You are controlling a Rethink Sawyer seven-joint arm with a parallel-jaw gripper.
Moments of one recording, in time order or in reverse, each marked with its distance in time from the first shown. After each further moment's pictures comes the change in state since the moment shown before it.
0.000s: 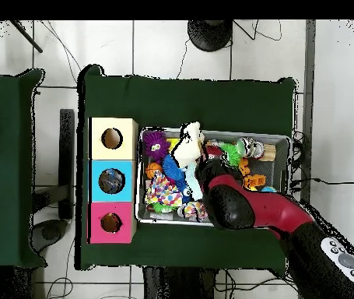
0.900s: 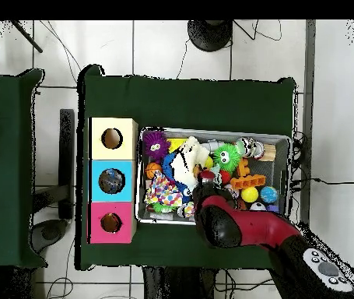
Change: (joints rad) arm 0.142 -0.004 -0.240 0.048 -0.062 -0.034 0.003
